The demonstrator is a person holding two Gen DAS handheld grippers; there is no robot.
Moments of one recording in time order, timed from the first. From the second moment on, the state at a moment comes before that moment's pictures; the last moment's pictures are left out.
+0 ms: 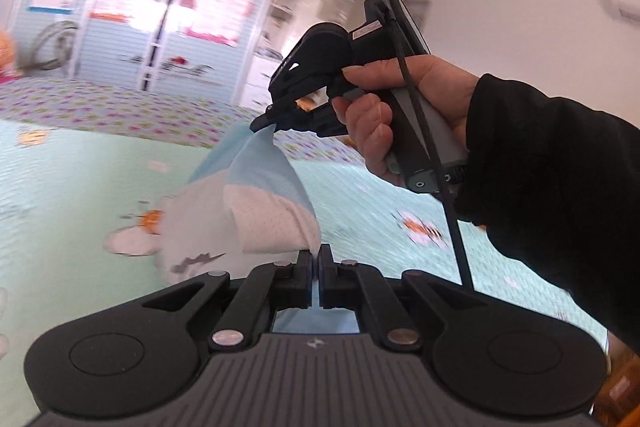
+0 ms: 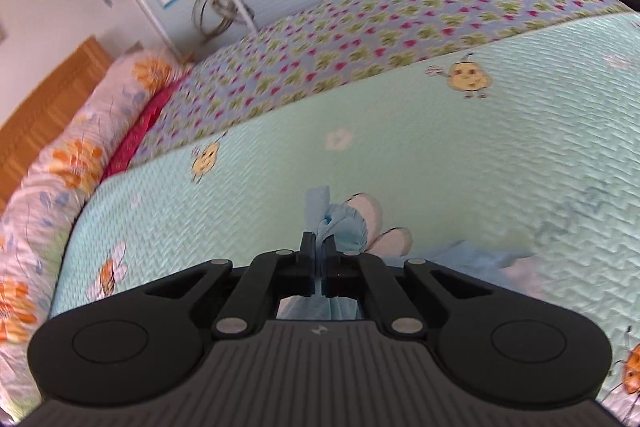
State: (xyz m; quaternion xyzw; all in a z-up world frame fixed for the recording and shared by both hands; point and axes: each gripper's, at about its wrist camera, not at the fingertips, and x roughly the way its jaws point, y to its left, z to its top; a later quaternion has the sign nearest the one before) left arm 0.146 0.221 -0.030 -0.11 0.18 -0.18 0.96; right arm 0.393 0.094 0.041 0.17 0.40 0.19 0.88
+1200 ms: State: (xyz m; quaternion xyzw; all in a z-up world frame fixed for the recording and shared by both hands) left arm 0.094 0.148 -0.098 0.18 0.31 -0.18 0.92; right arm 0.217 -0.021 -0.053 0.10 0.30 0.27 0.91
